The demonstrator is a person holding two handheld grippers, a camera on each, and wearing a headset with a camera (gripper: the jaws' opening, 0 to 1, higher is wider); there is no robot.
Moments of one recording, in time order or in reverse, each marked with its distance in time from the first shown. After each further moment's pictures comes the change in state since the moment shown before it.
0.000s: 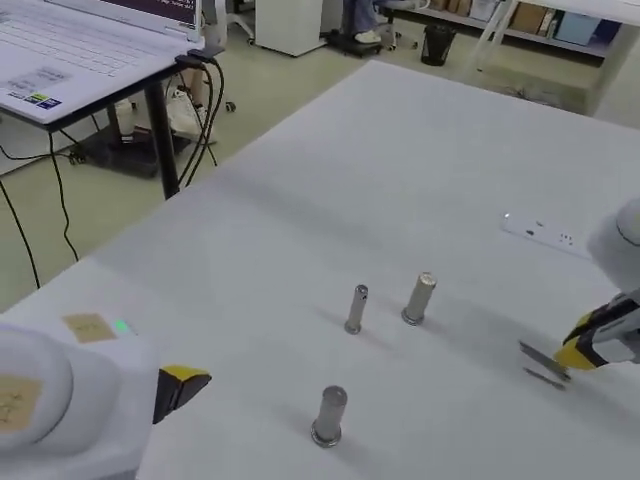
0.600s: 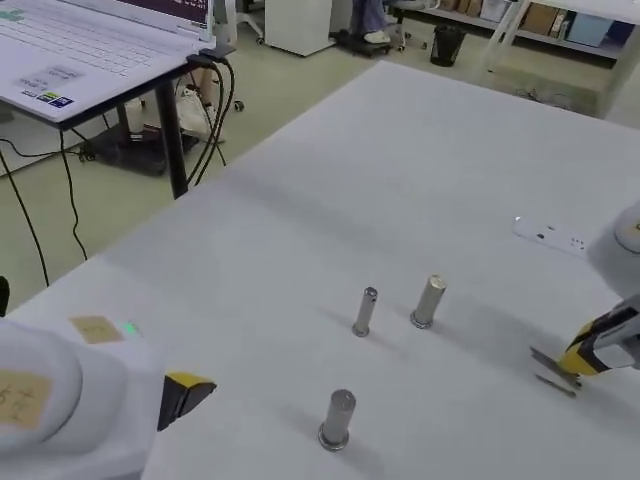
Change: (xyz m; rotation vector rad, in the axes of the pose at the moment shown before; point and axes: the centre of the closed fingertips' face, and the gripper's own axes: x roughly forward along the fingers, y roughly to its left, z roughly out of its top) left arm -0.001 0.002 -0.005 -0.026 0.019 -0.001; right arm 0.008 0.001 0.001 -0.001 0.034 0.005
